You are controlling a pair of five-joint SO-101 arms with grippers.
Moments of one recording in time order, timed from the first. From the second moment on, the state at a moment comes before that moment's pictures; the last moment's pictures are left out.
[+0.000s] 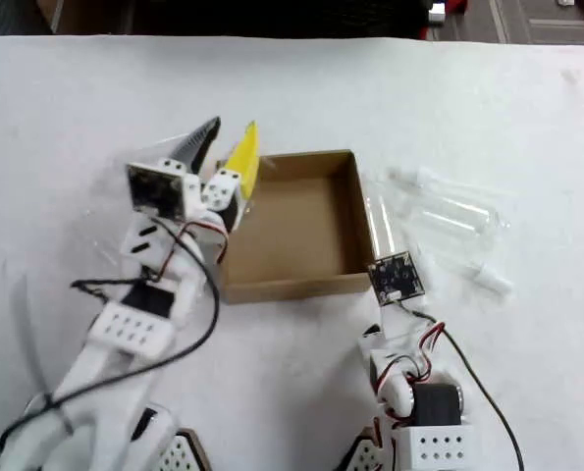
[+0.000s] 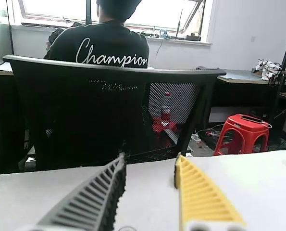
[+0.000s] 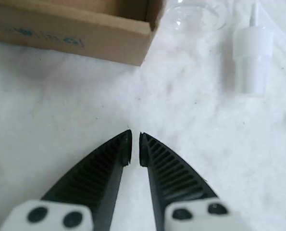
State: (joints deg) left arm 10.6 -41.4 67.9 -18.0 6.5; right arm -4.9 -103.0 96.4 72.3 16.3
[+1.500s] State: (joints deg) left arm -24.0 -28.2 19.5 56.5 29.2; right arm -4.9 -103.0 96.4 72.3 16.3
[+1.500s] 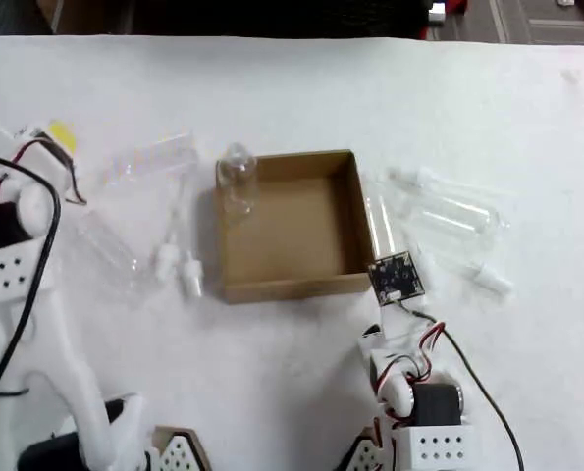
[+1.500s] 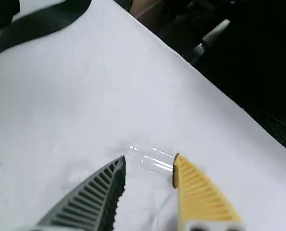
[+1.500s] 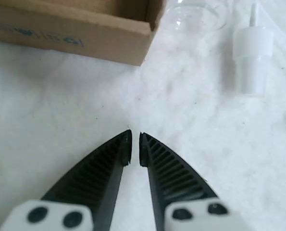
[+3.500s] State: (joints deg) left arm -20.5 61.6 -60.0 81.1 72.0; right arm -4.9 -103.0 96.4 72.3 16.3
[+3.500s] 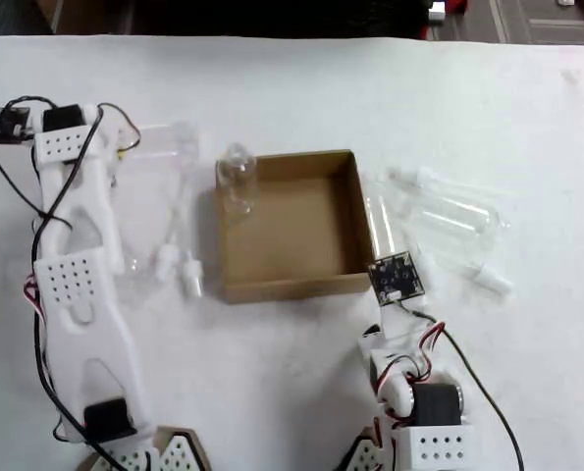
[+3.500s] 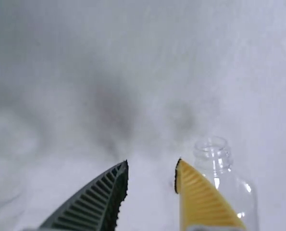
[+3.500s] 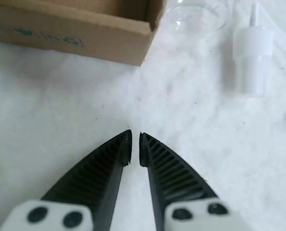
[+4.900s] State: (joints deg) left arm -22.7 63.5 -83.4 101.9 67.6; right arm -4.9 -103.0 96.4 72.3 16.3
